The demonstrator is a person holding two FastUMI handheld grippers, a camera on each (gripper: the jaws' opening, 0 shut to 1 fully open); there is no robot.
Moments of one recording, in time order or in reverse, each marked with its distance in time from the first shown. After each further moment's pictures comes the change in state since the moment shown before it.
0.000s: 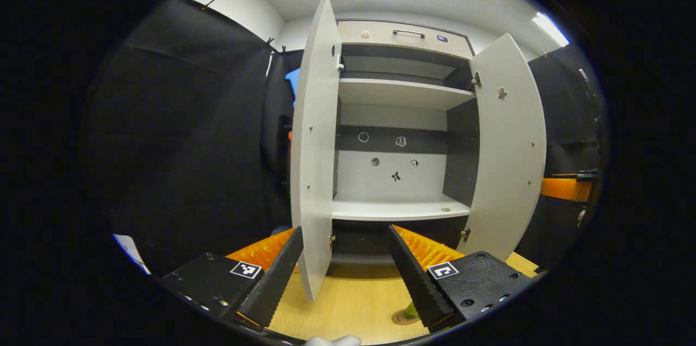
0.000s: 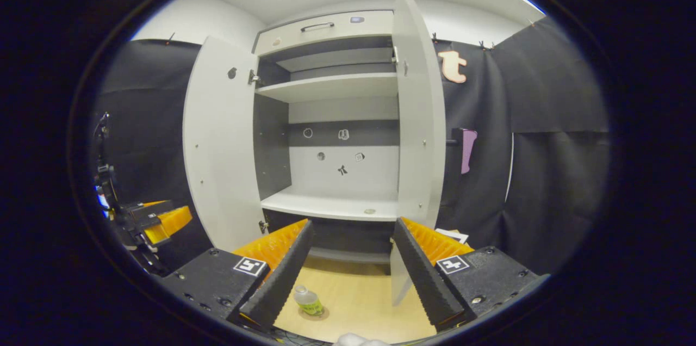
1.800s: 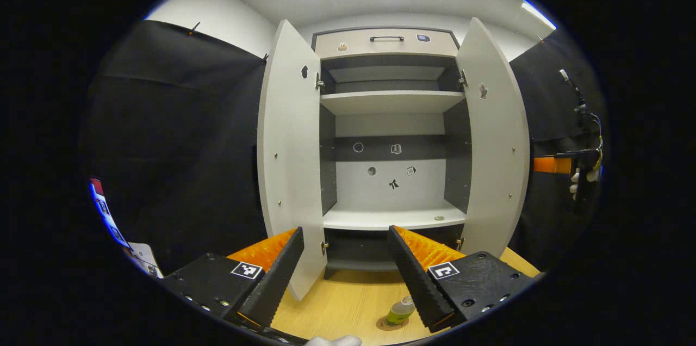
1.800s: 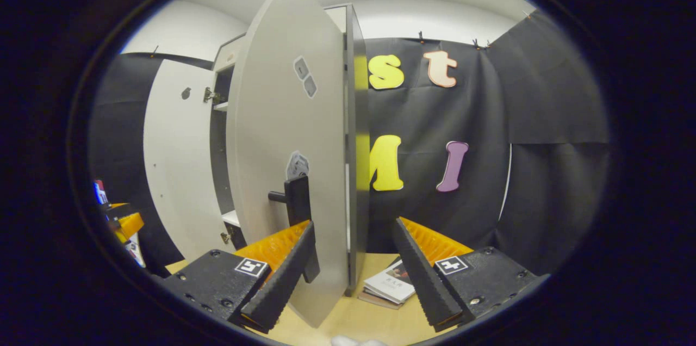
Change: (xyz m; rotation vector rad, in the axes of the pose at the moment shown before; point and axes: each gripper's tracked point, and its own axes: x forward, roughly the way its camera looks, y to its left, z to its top) left arm -0.004 -0.080 0.023 0.052 -0.007 0.056; right arm 0.077 -0.126 0.066 -0.009 -0.024 0.012
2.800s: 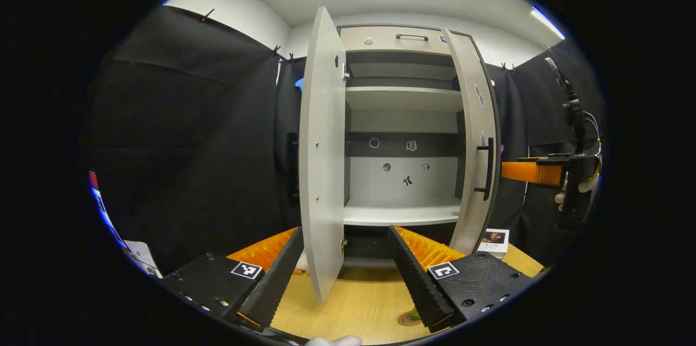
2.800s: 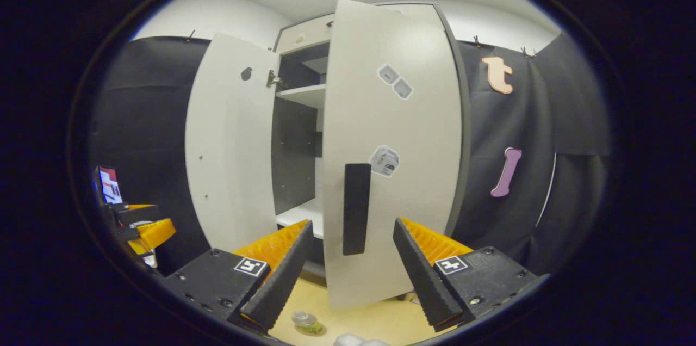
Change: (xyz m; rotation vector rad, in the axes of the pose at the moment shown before) left arm 0.005 0.079 -0.015 -0.034 0.010 0.001; right arm 0.014 0.185 -0.016 -0.084 0.002 0.196
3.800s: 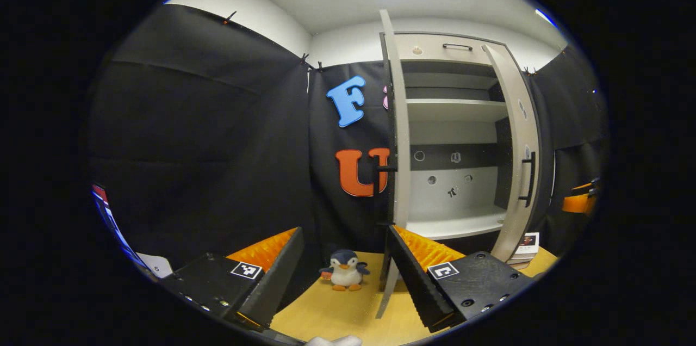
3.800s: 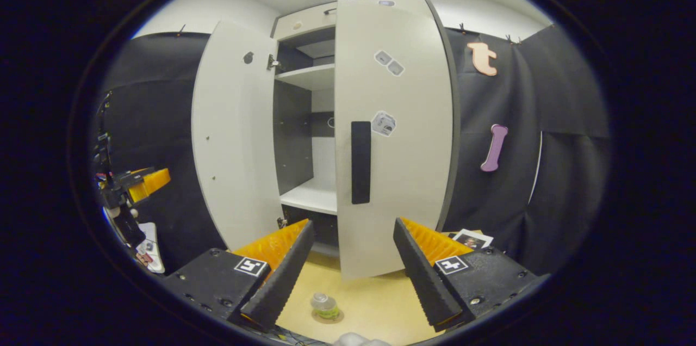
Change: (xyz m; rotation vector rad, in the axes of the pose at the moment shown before) left arm 0.037 0.141 0.037 0.027 -0.067 0.130; right arm -0.041 0.012 -0.051 0.079 0.102 -0.107
